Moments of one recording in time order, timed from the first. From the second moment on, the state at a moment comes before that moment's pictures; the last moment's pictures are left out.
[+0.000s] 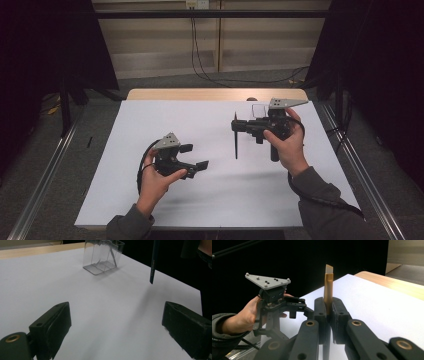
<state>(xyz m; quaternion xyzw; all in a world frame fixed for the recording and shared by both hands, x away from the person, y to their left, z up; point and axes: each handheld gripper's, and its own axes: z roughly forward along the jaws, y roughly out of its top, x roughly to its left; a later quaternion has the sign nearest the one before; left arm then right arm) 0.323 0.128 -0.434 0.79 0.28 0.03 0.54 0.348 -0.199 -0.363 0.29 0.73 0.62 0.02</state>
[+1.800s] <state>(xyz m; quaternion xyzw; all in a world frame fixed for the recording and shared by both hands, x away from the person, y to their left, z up) 0.320 0.198 -0.445 0.80 0.27 0.06 0.53 0.341 -0.245 -0.361 0.33 0.70 0.62 0.07</state>
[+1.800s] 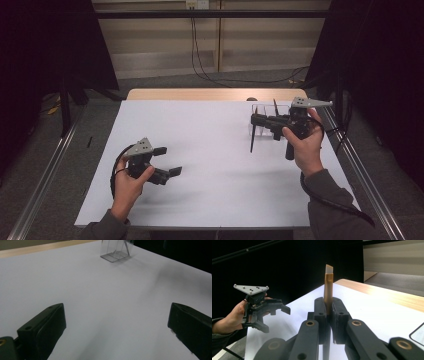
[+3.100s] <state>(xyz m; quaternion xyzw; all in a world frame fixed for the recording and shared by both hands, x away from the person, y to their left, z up) 0.300 0.249 -0.448 0.81 0.30 0.09 0.50 0.350 -0.270 -0.355 0.34 0.70 0.61 0.11</state>
